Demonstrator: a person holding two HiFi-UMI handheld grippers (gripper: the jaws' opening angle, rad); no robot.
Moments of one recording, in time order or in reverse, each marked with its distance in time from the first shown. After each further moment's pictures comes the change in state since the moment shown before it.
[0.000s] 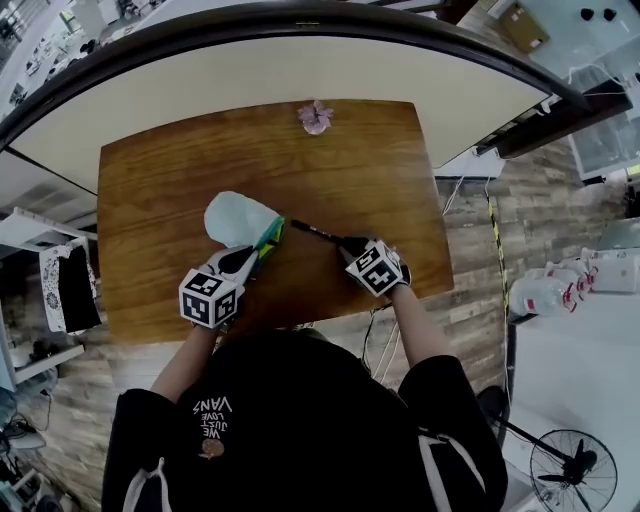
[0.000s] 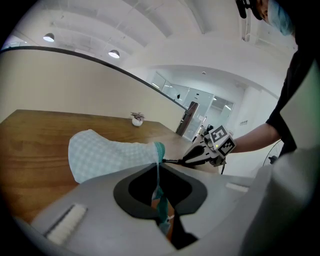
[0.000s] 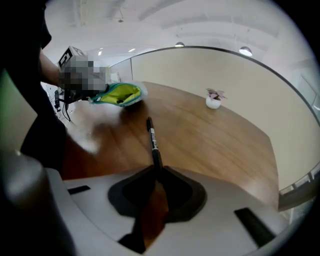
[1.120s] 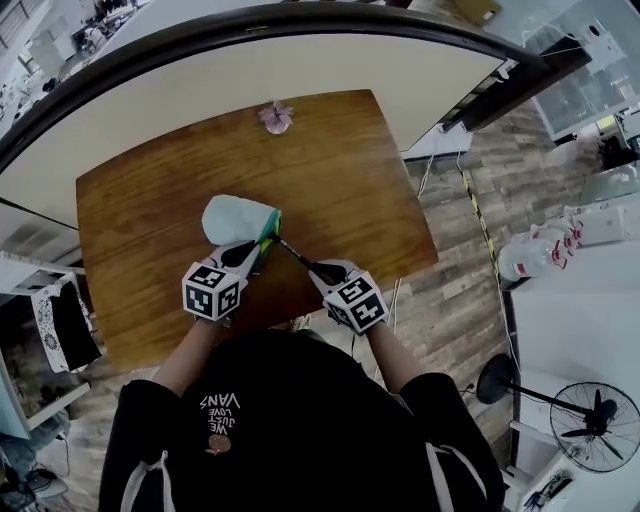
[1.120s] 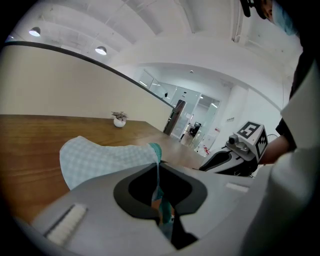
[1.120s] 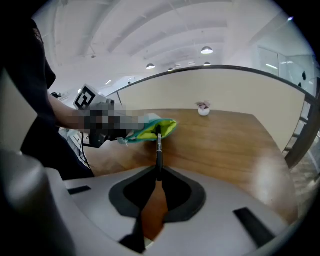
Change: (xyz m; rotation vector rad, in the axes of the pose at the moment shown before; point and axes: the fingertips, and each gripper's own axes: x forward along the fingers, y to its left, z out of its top) left arm 0.032 -0.035 0.015 0.069 0.019 -0.139; right arm -0.067 0.088 0.037 0.378 -0.230 -0.023
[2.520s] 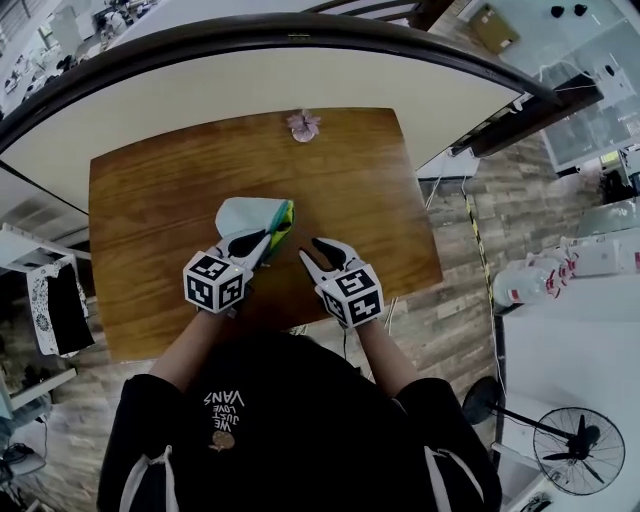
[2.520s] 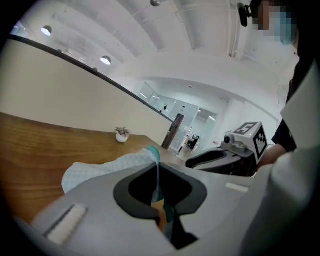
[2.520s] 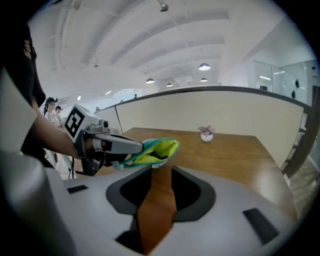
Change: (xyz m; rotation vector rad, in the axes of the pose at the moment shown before) left arm -0.022 0.015 0.043 -0.032 -0.156 -0.037; right arm 0.015 0.009 0.096 -0.011 -0.165 -0.059
